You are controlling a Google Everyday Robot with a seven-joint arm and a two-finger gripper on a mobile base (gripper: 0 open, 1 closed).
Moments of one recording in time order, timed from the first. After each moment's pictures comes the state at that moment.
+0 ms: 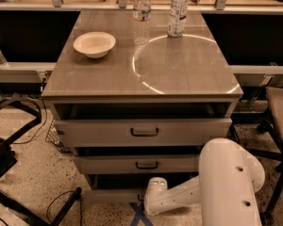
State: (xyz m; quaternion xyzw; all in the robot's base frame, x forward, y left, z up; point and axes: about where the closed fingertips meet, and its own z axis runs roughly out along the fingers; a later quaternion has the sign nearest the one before) arm 0.463 -0.050 0.148 -0.73 0.68 -0.01 0.07
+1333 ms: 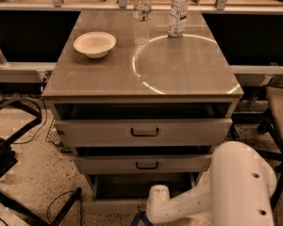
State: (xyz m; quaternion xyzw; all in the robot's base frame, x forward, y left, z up) arm 0.430 -0.057 0.162 -0.73 0.68 -0.02 0.07
